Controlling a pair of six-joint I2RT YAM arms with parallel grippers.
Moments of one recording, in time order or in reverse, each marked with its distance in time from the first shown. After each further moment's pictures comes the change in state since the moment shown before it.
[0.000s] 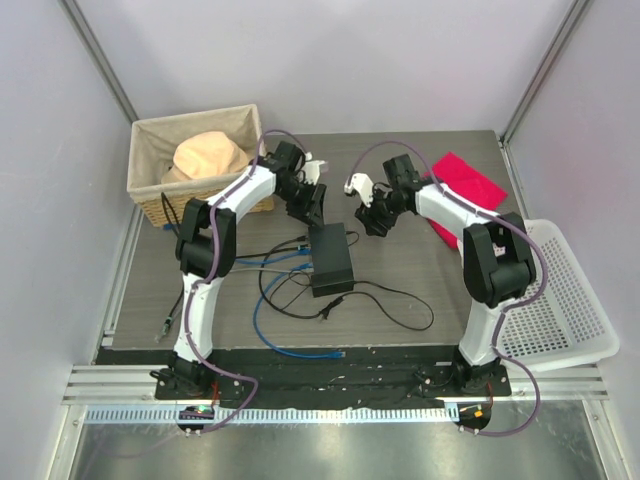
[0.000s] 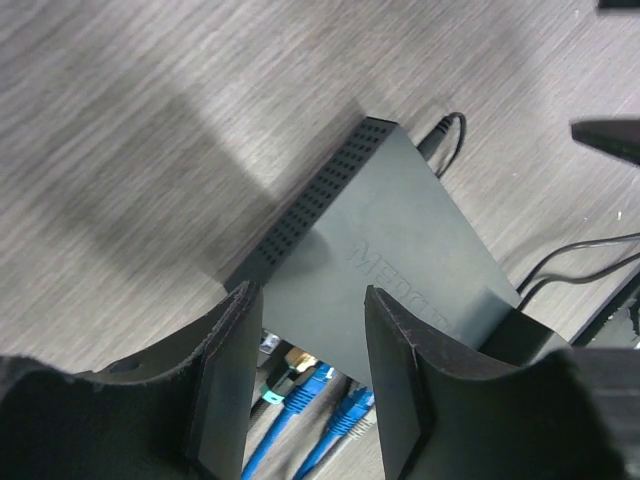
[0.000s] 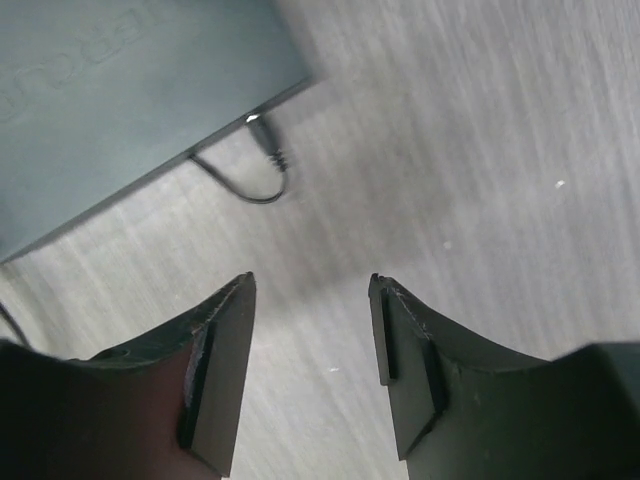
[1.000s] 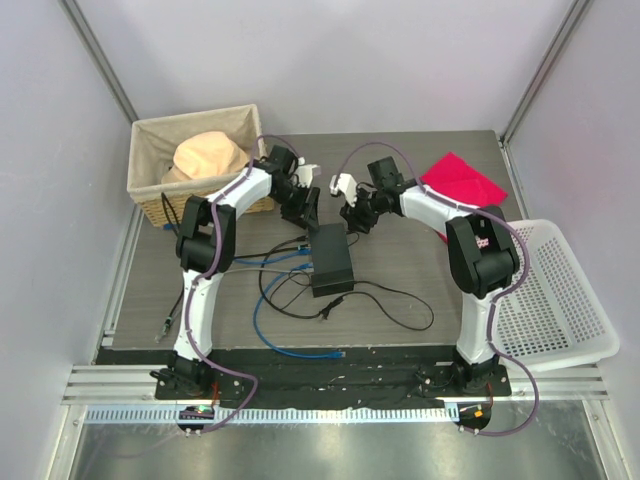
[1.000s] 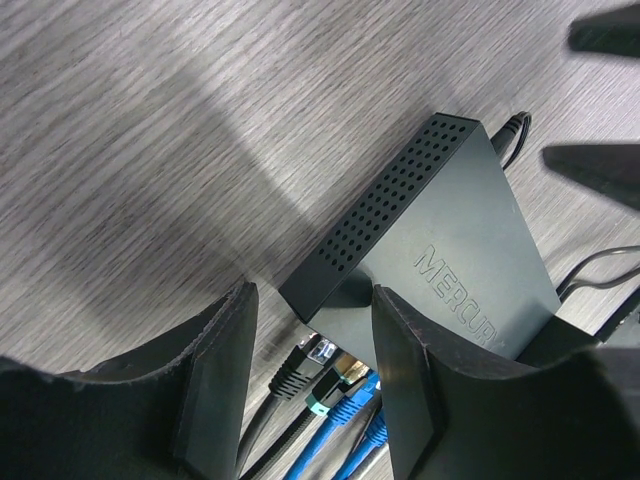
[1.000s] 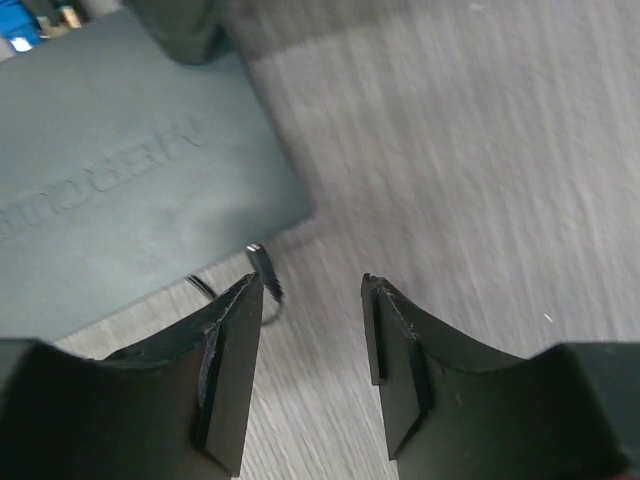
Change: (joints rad) left arm 0.042 0.055 -0.008 0.014 0.014 0.015; right arm 0.052 0.071 -0.024 0.211 -0.071 0.014
